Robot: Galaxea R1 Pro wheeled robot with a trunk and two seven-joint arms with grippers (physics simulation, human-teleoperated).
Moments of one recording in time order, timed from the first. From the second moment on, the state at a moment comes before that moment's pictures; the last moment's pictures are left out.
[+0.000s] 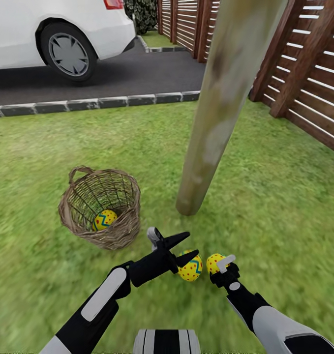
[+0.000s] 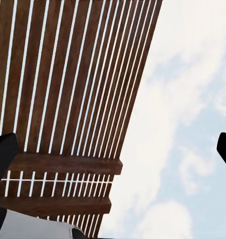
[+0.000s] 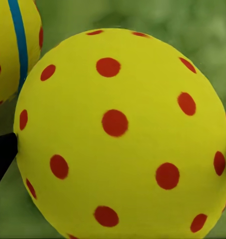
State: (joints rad) left arm -0.47 0.00 -0.51 -1.25 1.63 0.78 -0.49; right arm -0.73 0.00 0.10 -0.19 0.36 -0.09 -0.12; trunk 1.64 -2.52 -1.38
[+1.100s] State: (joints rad) left arm -0.47 0.00 -0.51 -1.25 1.63 0.78 -0.49; right arm -0.73 -0.01 0.10 -0.26 0.37 -0.09 -0.13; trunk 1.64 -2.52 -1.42
